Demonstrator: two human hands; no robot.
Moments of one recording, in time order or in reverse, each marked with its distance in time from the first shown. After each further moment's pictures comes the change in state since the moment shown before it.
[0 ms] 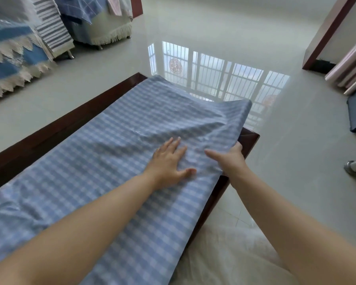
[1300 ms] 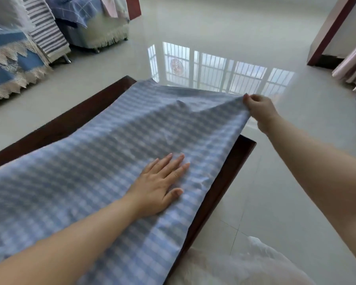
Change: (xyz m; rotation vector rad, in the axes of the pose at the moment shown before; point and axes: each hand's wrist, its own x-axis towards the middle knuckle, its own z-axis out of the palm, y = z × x) left_hand -0.002 0.009 0.017 0.106 0.087 0.241; right_hand 0.195 -0.070 -0.085 -0.070 0.053 -0.218
